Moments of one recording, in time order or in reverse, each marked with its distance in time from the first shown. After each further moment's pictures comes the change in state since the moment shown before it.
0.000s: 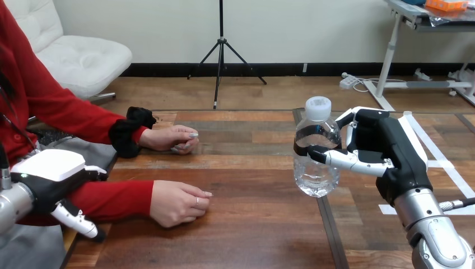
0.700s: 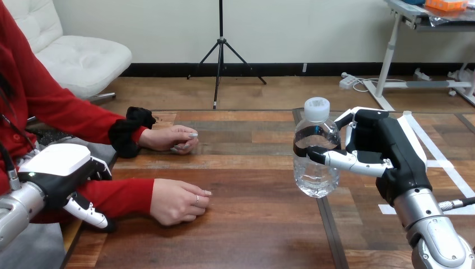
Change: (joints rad) left arm -0.005 -0.053 0.000 0.048 -0.066 0.012 0.088; right arm 0.000 0.001 0.001 0.000 -0.020 0.000 -0.002
